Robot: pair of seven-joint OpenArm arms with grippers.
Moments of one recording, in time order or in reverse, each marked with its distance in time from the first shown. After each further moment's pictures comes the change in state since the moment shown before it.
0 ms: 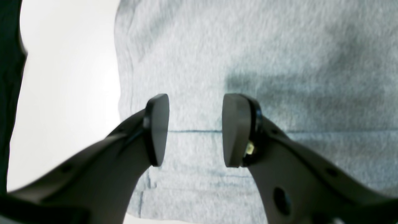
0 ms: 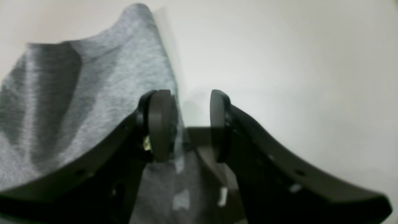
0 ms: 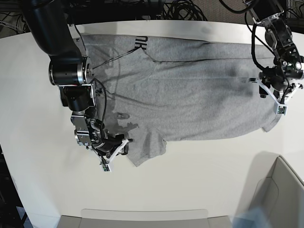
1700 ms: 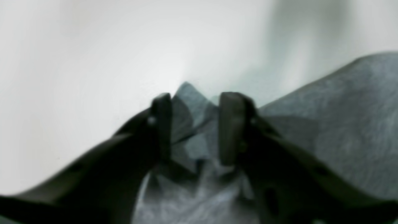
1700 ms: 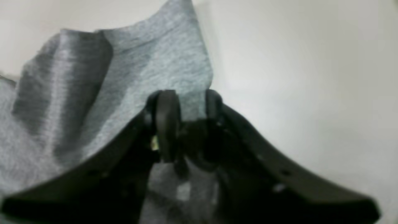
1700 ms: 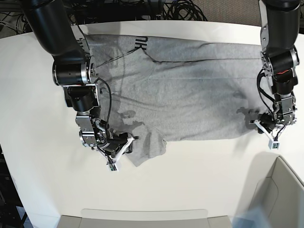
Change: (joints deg) left arm -44.0 -9.5 19.1 -84.7 20.2 0.7 -48.6; right arm -0.2 -1.4 0.0 0.4 -2.9 0.6 -2.0
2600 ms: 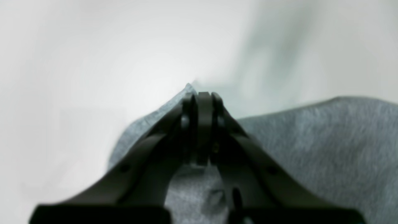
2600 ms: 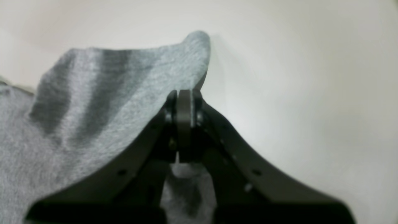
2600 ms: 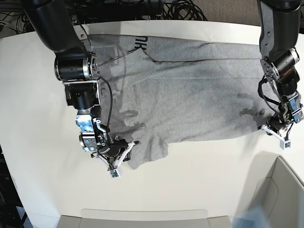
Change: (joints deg) left arm -1.0 -0.3 -17.9 4.7 1.9 -0.5 5.6; right arm -3.0 -0.4 0.0 12.0 -1.0 -0.2 -3.2
